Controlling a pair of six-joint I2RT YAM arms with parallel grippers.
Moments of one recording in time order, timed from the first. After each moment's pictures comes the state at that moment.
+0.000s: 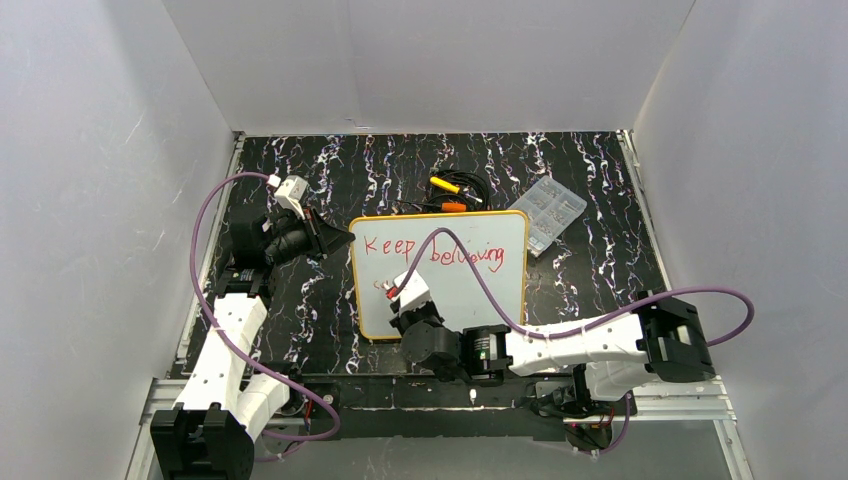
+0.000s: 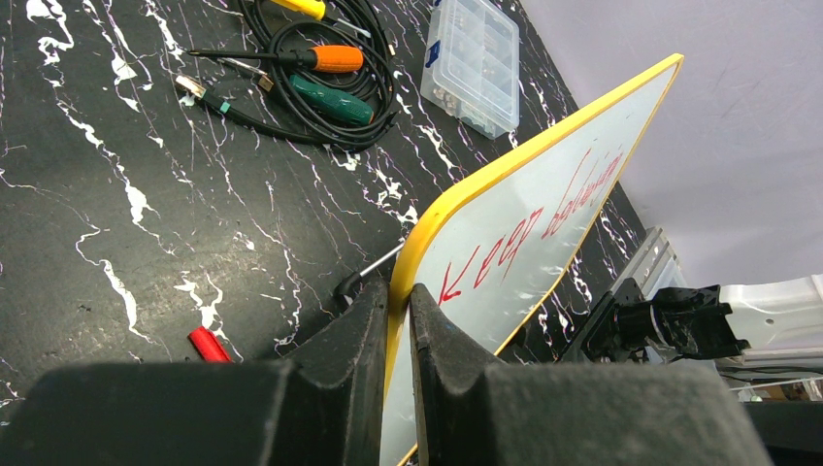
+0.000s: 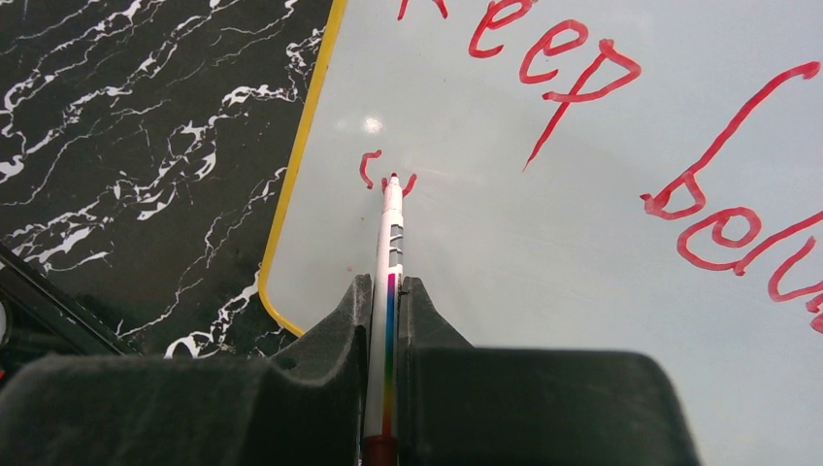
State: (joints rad) left arm -0.01 0.92 0.70 -0.16 0.80 -0.35; right arm 1.58 1.43 0.91 0.08 0.92 0.30
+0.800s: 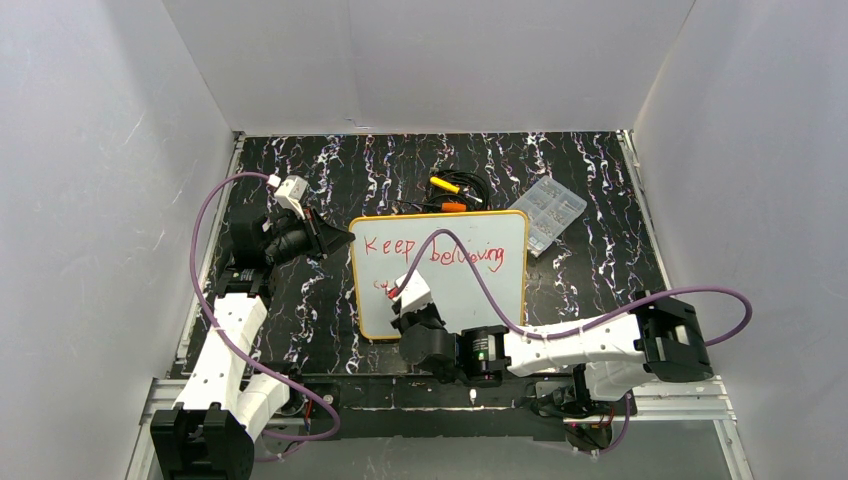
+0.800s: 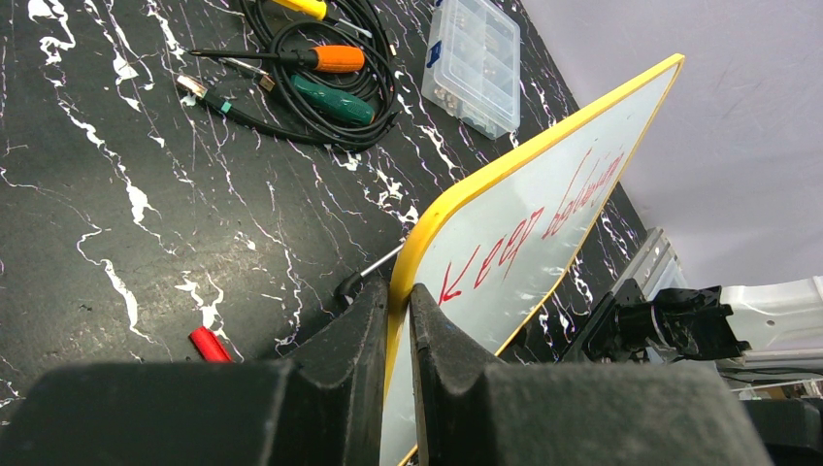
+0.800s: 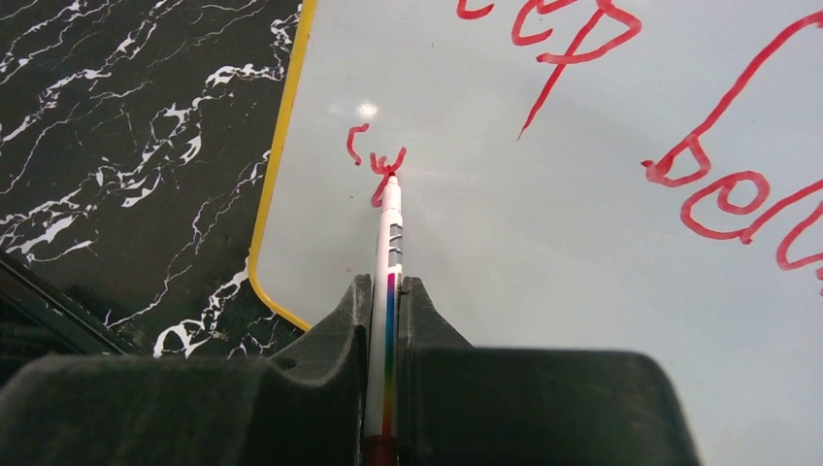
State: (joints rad) left arm -0.01 0.92 0.70 -0.16 0.80 -0.35; right arm 1.58 1.44 0.91 0.02 0.93 0.37
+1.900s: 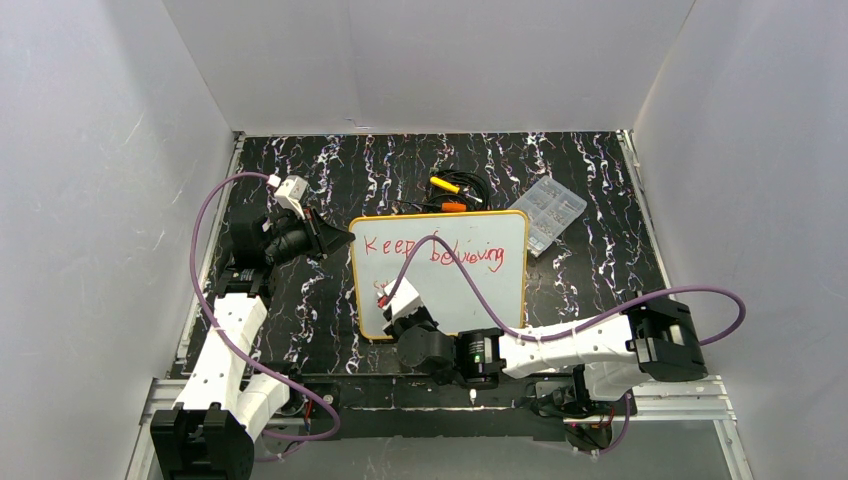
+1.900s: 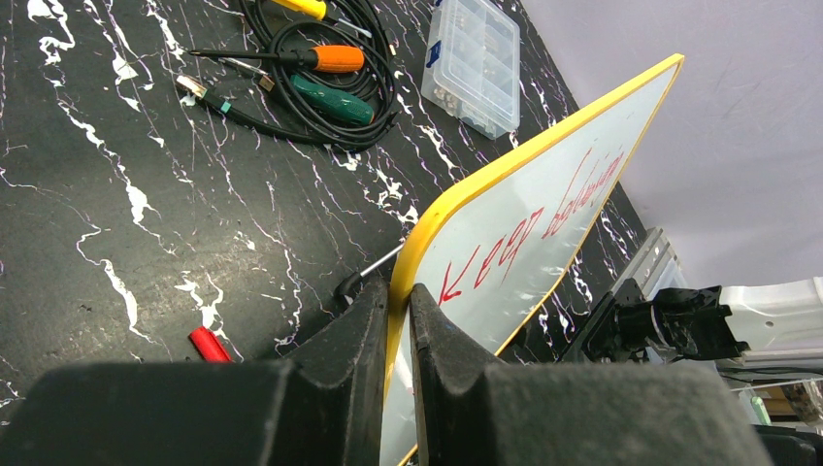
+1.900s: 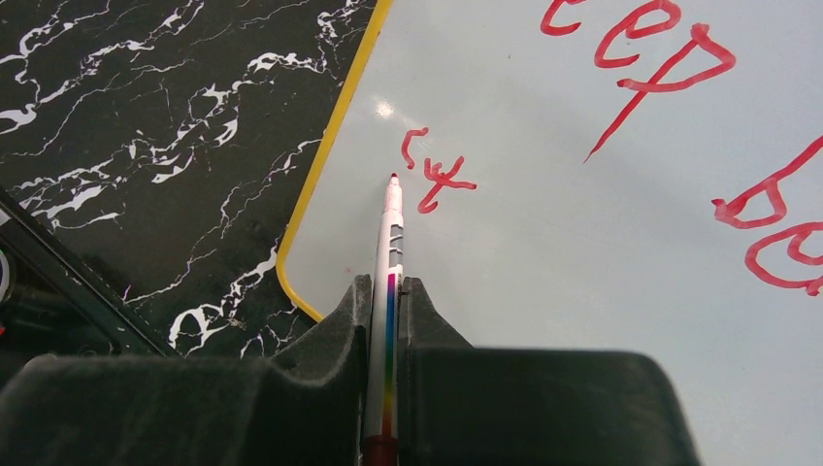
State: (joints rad) left arm -0.01 0.92 0.70 -0.16 0.80 -0.35; right arm 1.59 1.47 0.91 0.11 0.85 0.26
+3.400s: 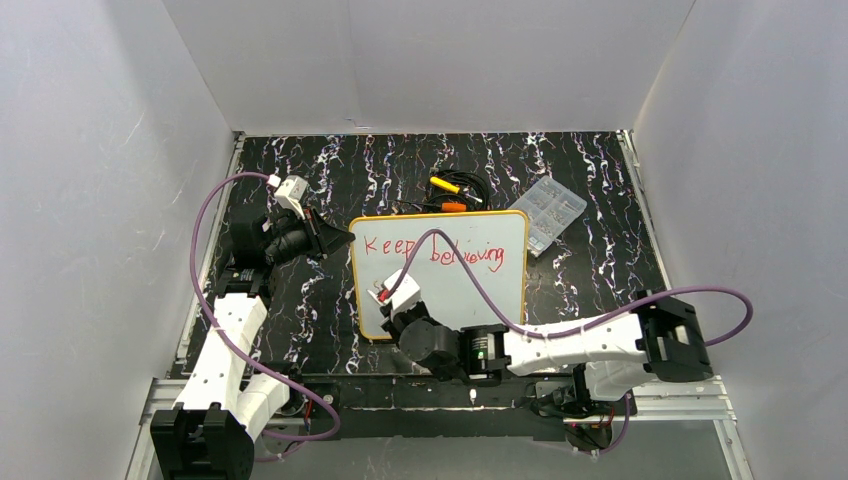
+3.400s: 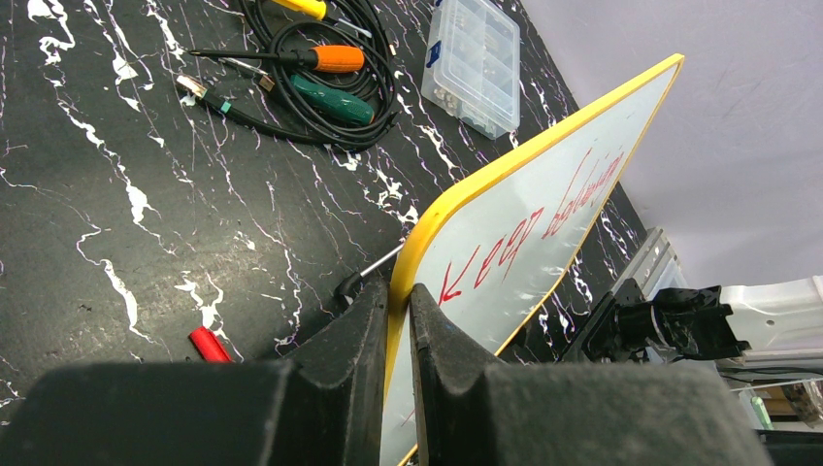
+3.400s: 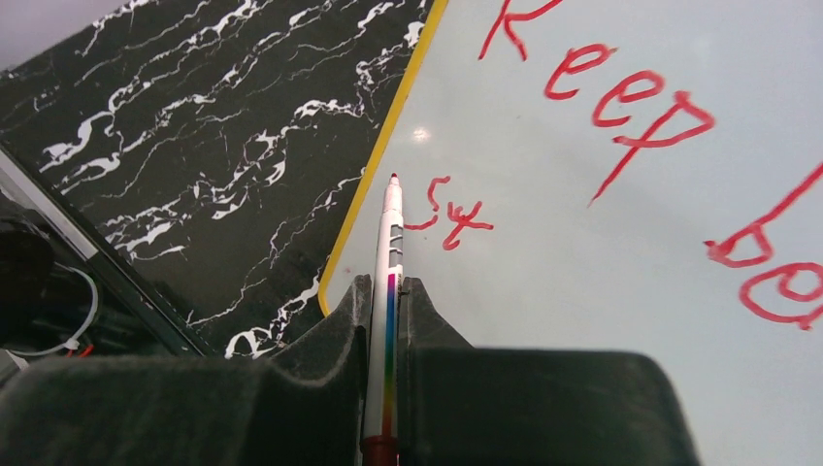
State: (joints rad) left arm -0.01 0.92 0.70 -0.16 0.80 -0.35; right arm 1.59 1.44 0.94 0.13 0.80 0.26
